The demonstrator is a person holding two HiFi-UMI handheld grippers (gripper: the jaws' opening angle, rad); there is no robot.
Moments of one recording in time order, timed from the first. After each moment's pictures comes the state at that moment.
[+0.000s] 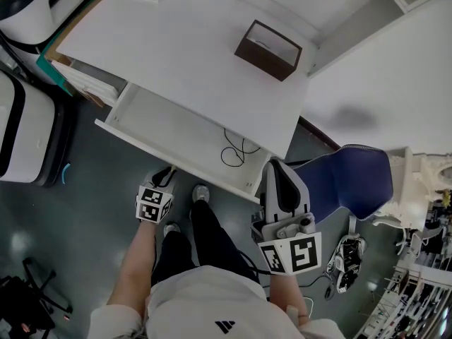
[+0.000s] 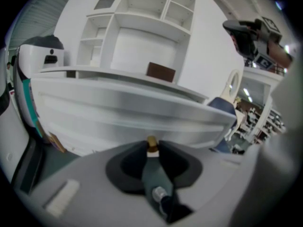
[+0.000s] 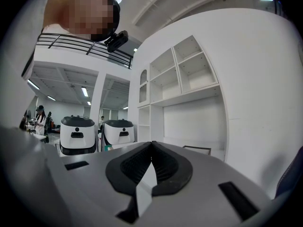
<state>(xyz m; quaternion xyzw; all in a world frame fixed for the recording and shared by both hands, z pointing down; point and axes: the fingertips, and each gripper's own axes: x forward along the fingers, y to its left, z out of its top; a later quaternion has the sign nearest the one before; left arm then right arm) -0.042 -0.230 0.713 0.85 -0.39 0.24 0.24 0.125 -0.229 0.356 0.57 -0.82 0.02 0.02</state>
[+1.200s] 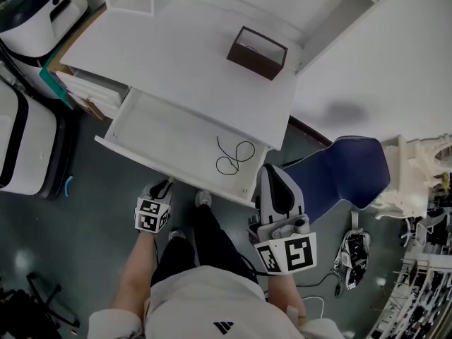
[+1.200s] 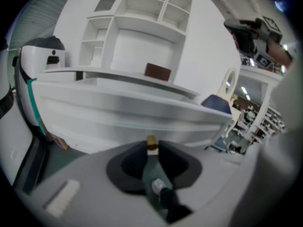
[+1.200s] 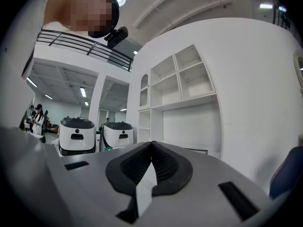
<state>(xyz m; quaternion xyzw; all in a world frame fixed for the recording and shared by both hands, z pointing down) -0.072 -0.179 0.706 0.86 -0.38 0.25 0.24 0.105 -0.176 0.340 0.59 -0.81 0.00 0.01</state>
